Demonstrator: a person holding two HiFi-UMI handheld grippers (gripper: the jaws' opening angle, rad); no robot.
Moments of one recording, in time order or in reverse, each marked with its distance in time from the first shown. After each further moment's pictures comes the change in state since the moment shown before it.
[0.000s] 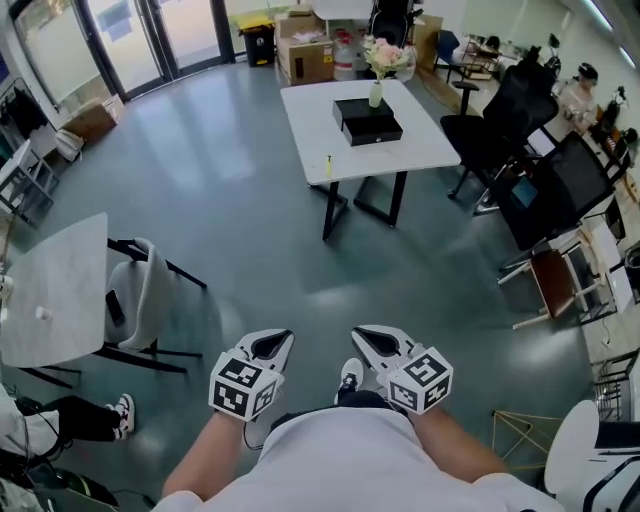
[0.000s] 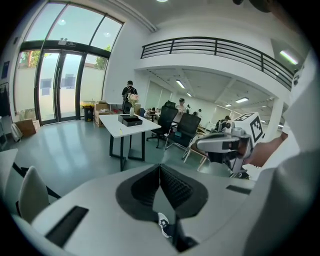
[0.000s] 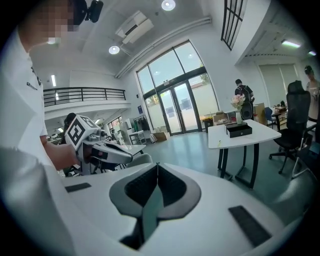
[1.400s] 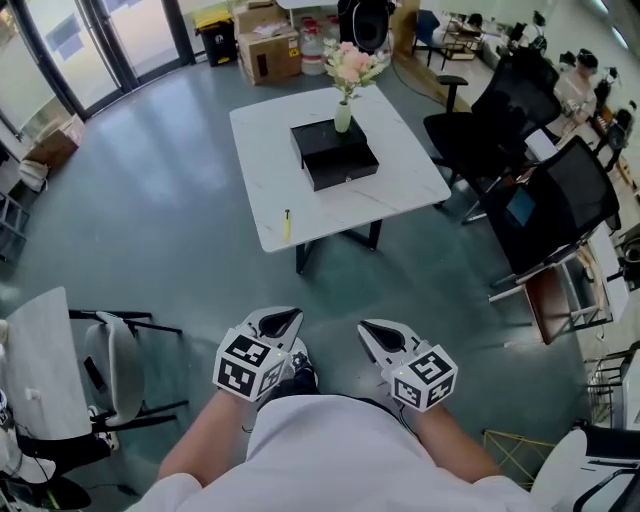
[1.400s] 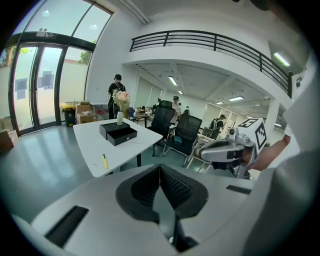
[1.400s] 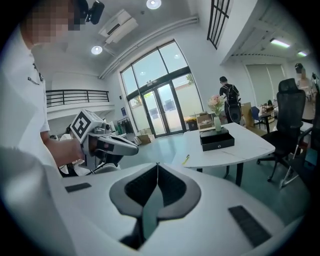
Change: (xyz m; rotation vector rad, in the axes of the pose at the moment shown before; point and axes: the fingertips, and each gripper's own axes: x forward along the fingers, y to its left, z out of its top) left arm 0.283 0.104 0.221 0.084 0.030 -0.126; right arm 0.088 -0.306 0.111 0.063 -0.010 -0.127
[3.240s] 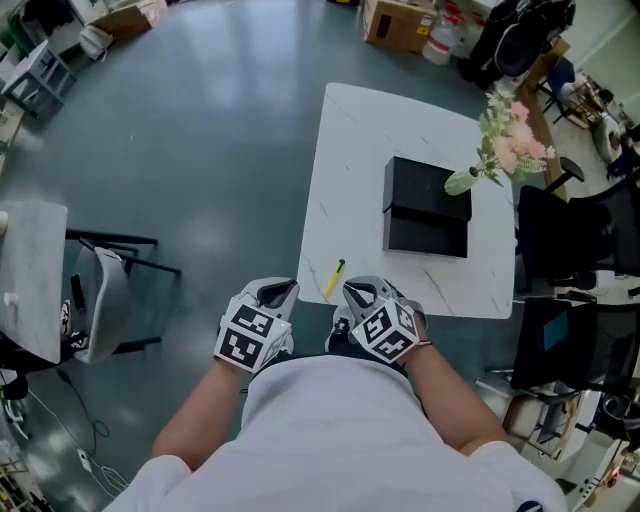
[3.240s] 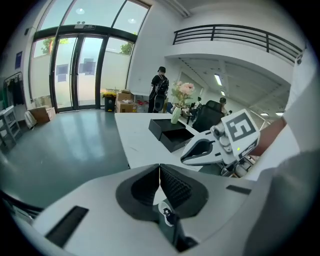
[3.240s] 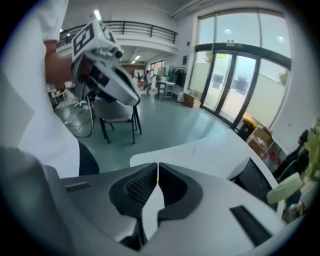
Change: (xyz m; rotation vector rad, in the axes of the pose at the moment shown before) left arm 0.087 0.284 0.046 -0.296 0.043 0.336; right arm 0.351 -0.134 0.038 -0.799 0.550 0.380
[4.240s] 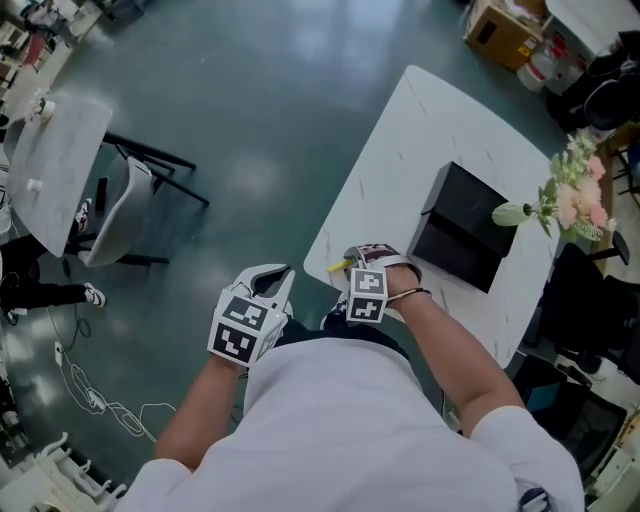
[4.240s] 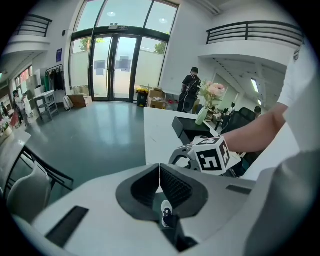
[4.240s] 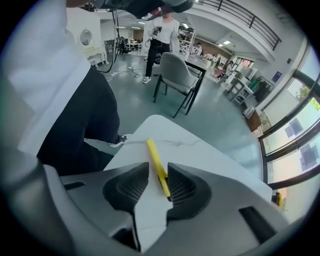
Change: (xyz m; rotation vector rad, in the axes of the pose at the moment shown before) left arm -0.011 -0.004 -0.028 -0.265 0.010 0.300; right arm 0.107 0.013 -0.065 -0.821 0.237 0.361
